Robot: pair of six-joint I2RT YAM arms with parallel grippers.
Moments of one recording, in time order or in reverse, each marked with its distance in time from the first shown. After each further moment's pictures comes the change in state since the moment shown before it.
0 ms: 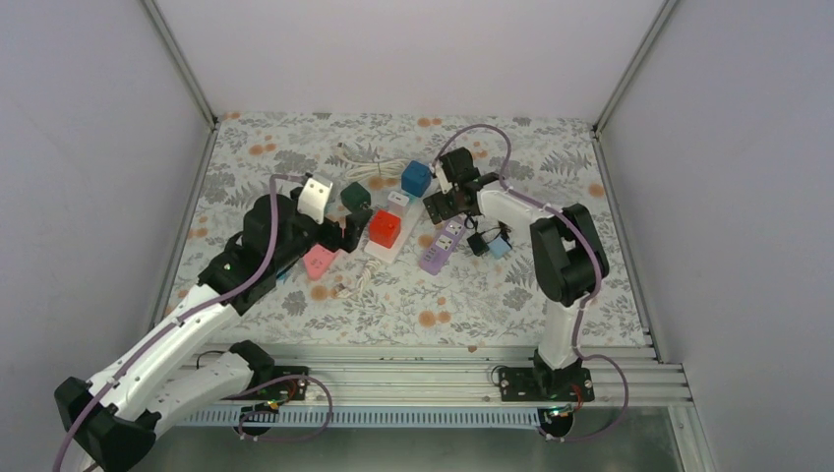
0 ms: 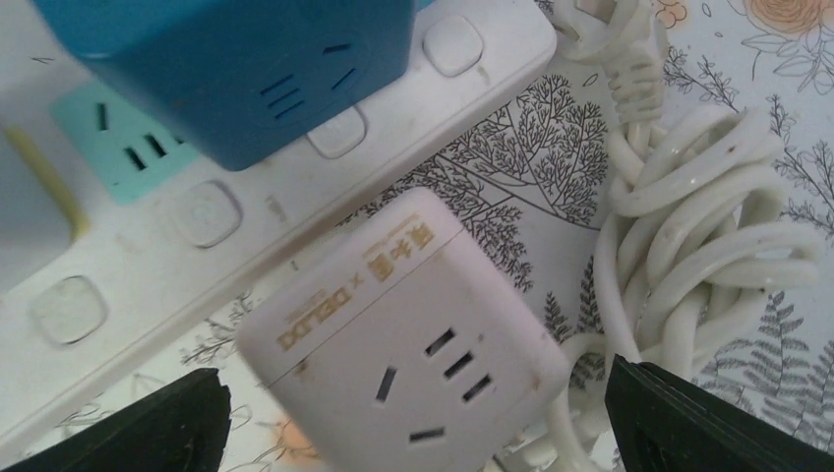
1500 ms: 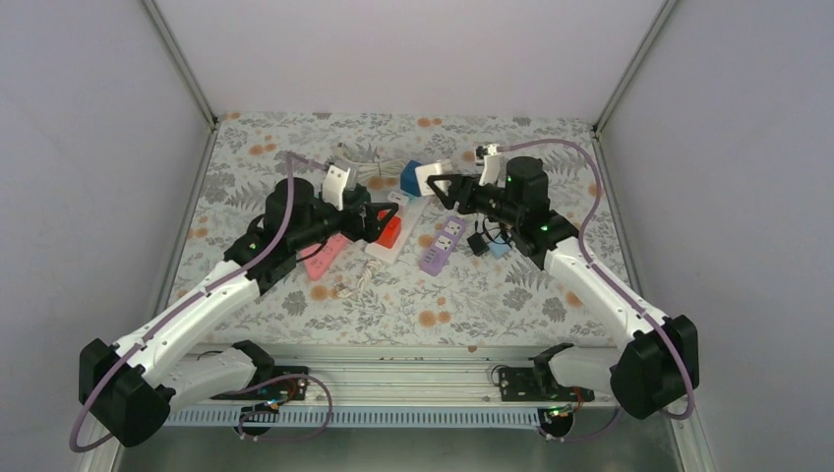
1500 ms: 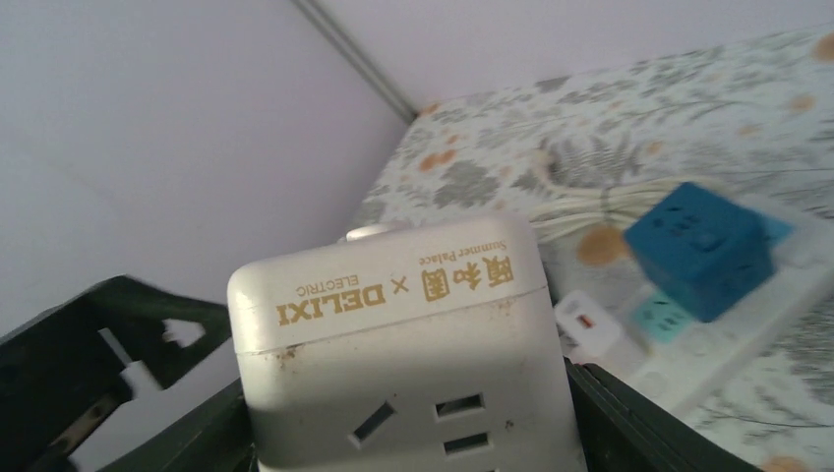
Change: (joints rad) left arm 0.004 0.196 0.042 0.163 0.215 -0.189; right arm -0.034 -0.684 -0.380 0.407 -0.507 0.560
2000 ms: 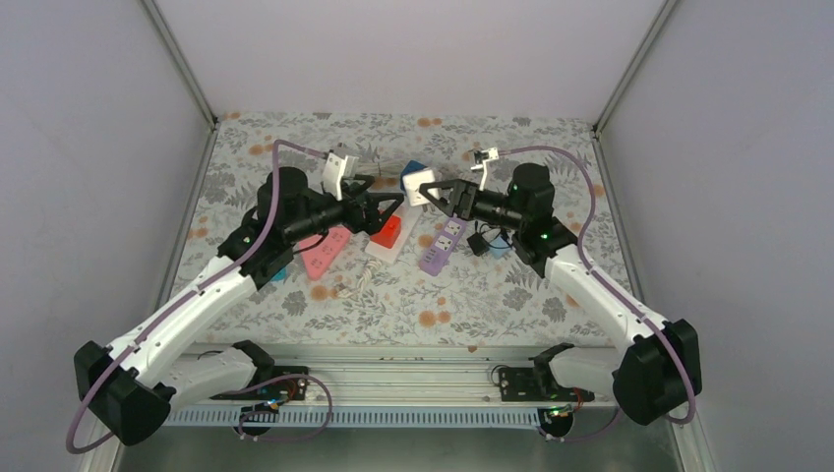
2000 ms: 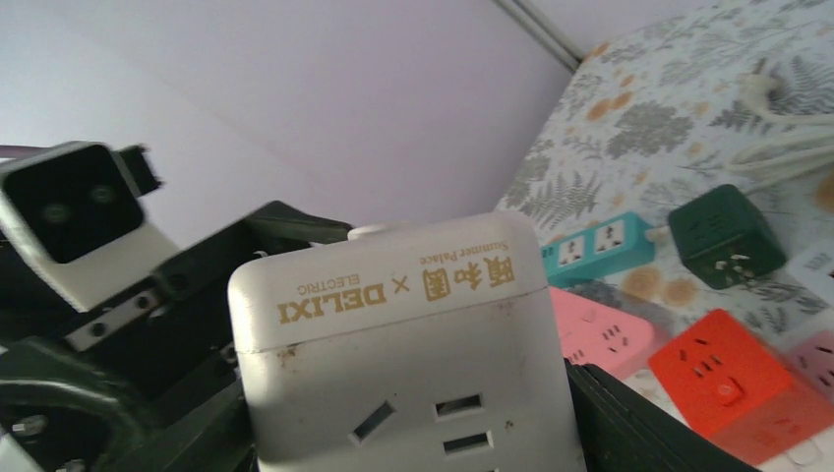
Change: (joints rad) left arm -0.005 -0.001 0.101 -0.002 0.103 -0.072; right arm 0.001 -0.034 -0.074 0.197 -0.315 0.264
